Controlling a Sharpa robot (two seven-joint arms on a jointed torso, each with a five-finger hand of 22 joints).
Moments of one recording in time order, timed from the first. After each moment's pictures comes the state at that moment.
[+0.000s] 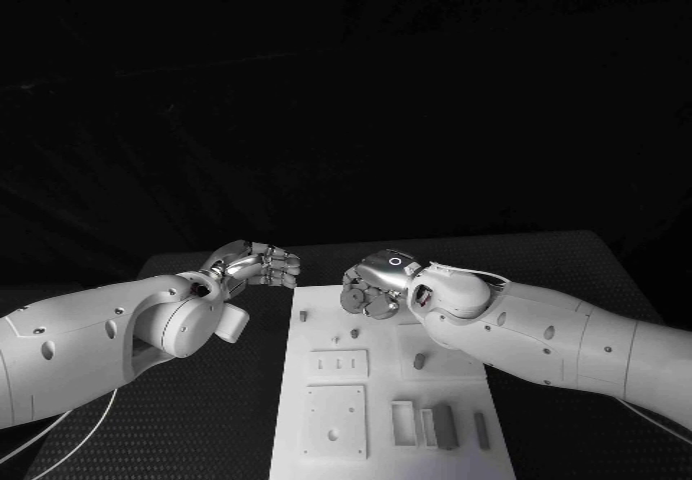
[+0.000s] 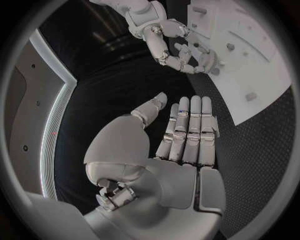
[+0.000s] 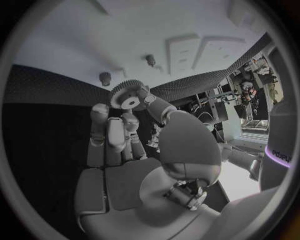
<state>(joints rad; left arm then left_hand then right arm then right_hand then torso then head) 1.34 -0.84 -0.17 1.42 -0.17 -0.25 0.20 1.12 -0.05 0.51 -0.28 0.05 0.87 0.17 0.36 0.47 1.17 0.11 0.15 0.16 0.99 0.10 0.34 0.67 0.02 0.92 0.00 0.15 0.68 1.24 -0.50 -0.08 1.20 -1.79 -0.32 -0.01 1.10 -0.14 0.67 -0.23 0.05 0.86 0.09 0.33 0.54 1.07 0.00 1.20 1.12 1.25 -0.10 1.45 1.11 0.24 1.12 -0.02 0.95 1.31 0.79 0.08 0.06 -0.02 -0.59</state>
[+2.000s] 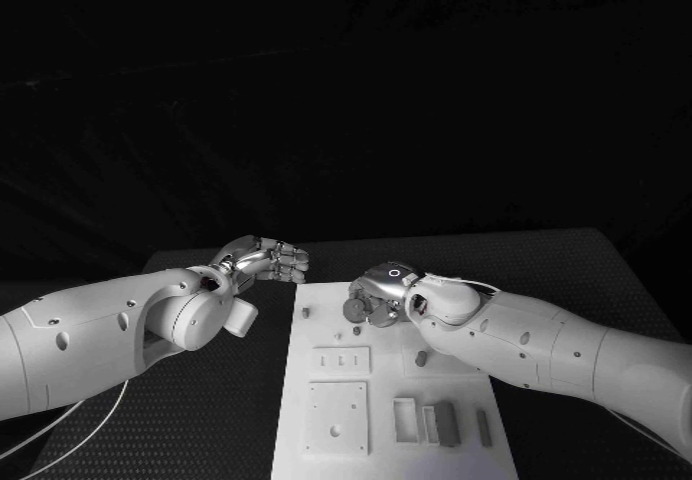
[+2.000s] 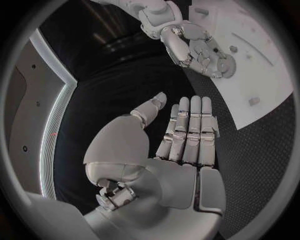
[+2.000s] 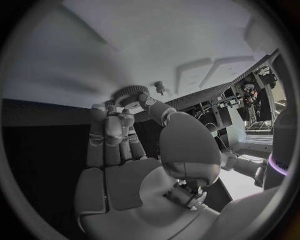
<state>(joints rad) 1.35 -0.82 -0.17 1.41 -0.17 -0.25 0.19 1.11 -0.06 0.50 -0.28 0.05 0.86 0.18 0.35 0.47 1.16 0.12 0.14 0.16 0.99 0.10 0.33 0.68 0.02 0.92 0.00 0.15 0.69 1.20 -0.41 -0.12 1.03 -1.79 -0.31 0.02 1.08 -0.17 0.68 -0.21 0.05 0.81 0.17 0.21 0.49 0.99 0.06 1.15 1.09 1.13 -0.04 1.42 1.02 0.25 1.07 0.01 0.92 1.31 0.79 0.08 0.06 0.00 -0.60</state>
